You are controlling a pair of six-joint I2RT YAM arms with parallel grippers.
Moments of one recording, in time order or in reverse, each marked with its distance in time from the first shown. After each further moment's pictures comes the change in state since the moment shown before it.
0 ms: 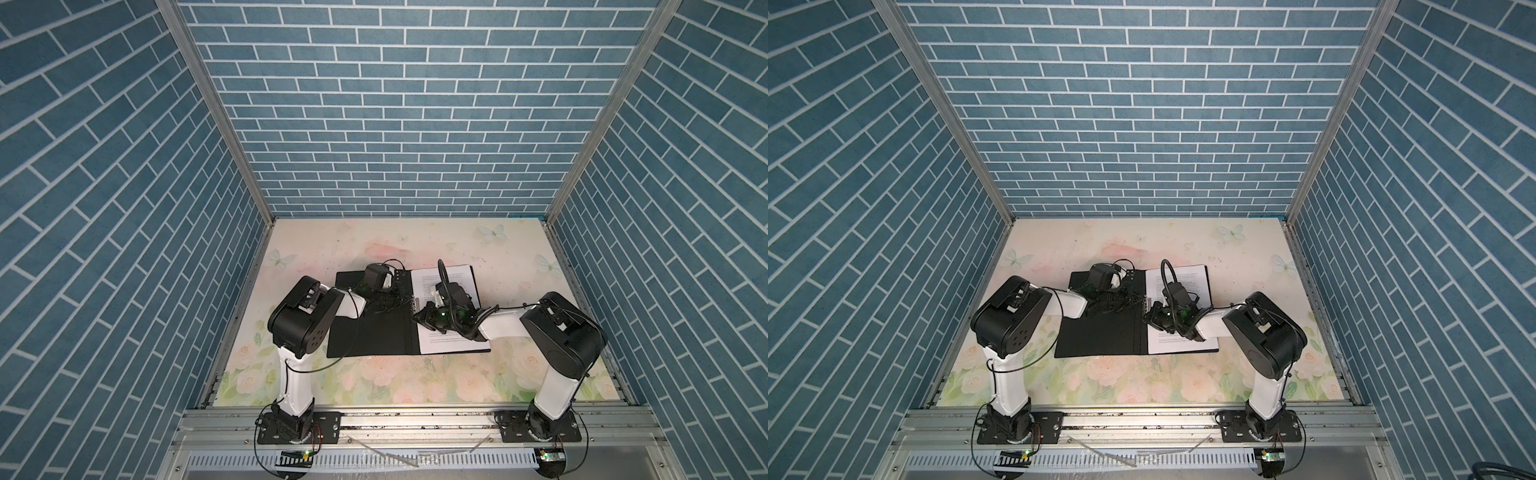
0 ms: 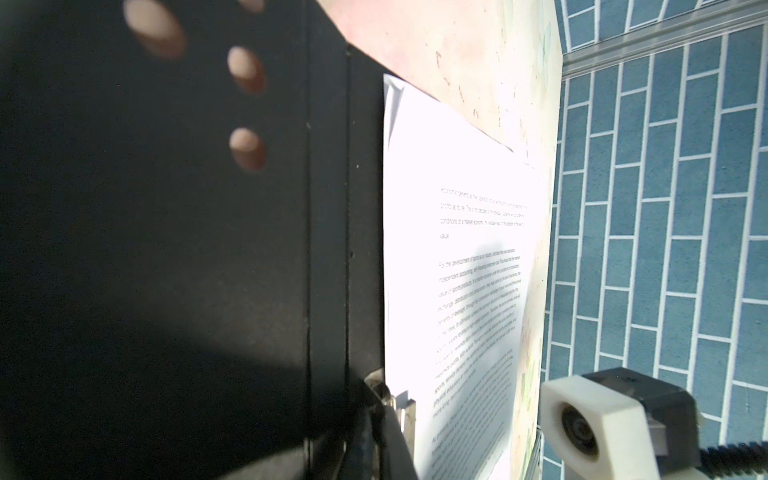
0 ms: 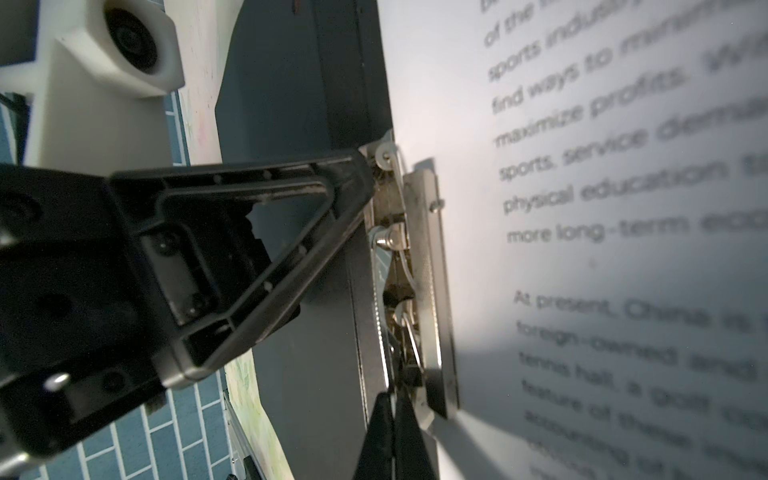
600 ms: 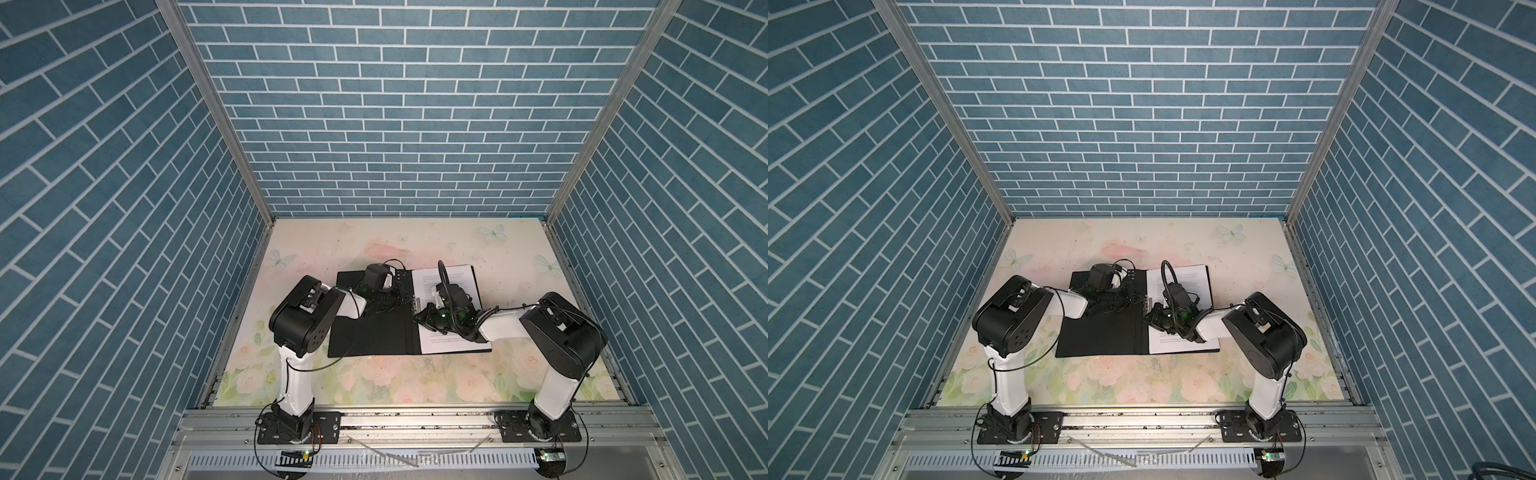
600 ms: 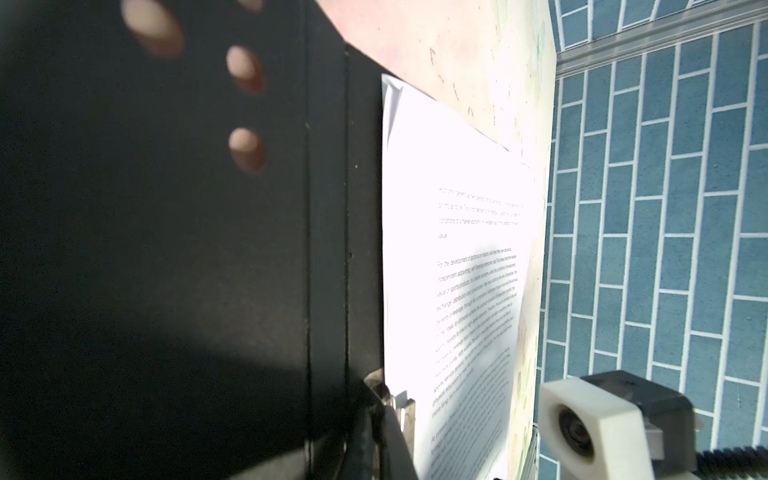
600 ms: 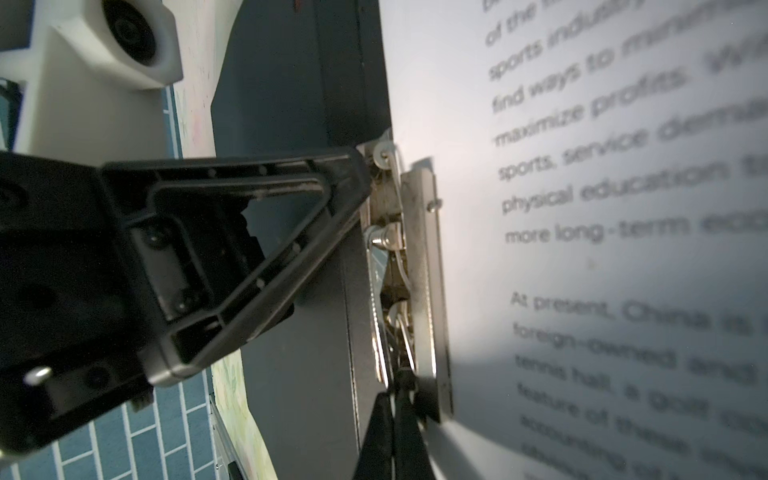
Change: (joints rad) left arm -0.002 0.010 0.000 0.021 0.008 -0.005; right arm 0.002 0.006 -0.025 0.019 0.020 -0.020
